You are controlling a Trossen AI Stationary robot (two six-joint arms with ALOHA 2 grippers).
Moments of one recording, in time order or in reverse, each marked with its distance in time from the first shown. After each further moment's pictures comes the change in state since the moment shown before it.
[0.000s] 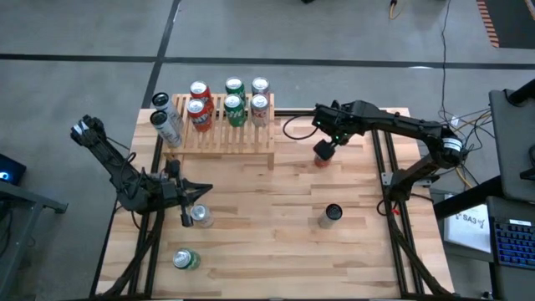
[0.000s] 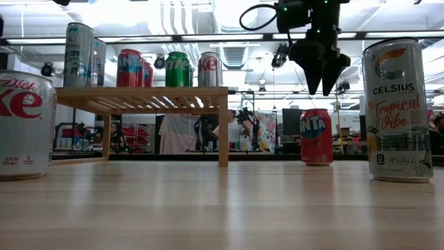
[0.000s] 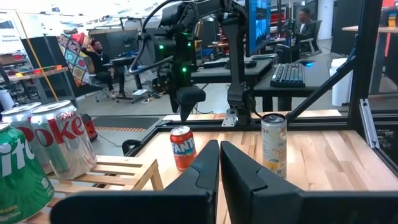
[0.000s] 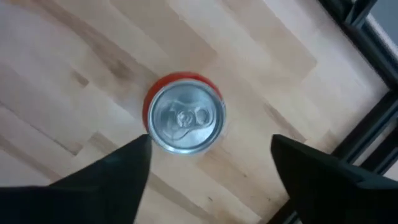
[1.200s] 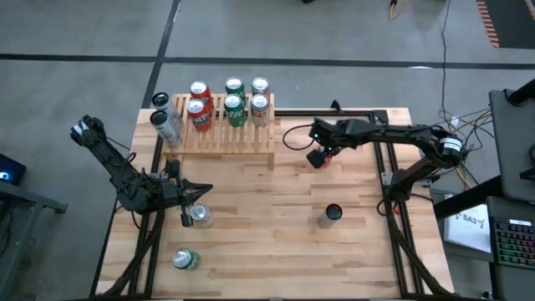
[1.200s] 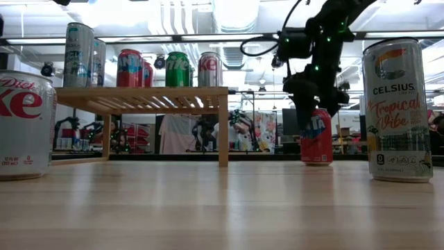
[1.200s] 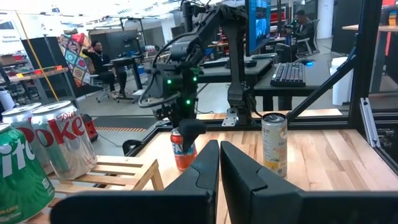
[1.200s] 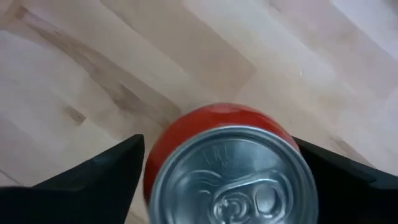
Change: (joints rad) left arm 0.000 0.001 0.000 -0.002 0.000 0.003; right arm 0.000 0.000 -0.339 0.466 -0.029 0.056
